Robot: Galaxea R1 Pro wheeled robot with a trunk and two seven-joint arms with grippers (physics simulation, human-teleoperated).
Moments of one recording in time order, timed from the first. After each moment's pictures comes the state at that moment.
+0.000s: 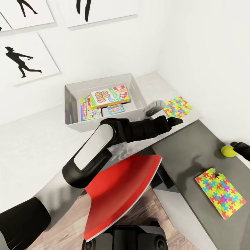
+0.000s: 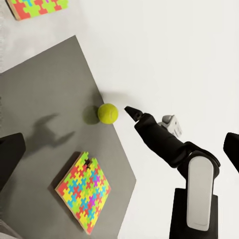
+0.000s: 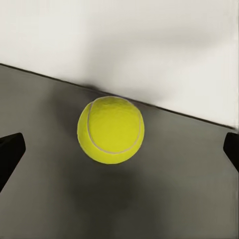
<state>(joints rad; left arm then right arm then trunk) -1.11 -0.15 -0.74 -1.61 1.71 0.57 0.78 -0.72 -0.30 -0.54 -1.48 -0.53 0.90 -0.46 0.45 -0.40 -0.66</state>
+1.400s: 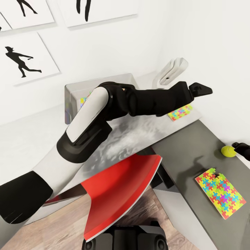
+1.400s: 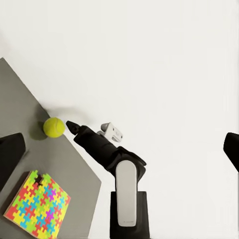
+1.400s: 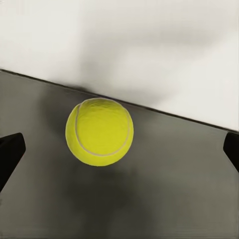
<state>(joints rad) -1.37 -0.17 -0.74 -1.61 1.92 0.56 0.79 -0.72 -0.30 -0.53 -1.47 -0.53 0.89 -0.50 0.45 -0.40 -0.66</state>
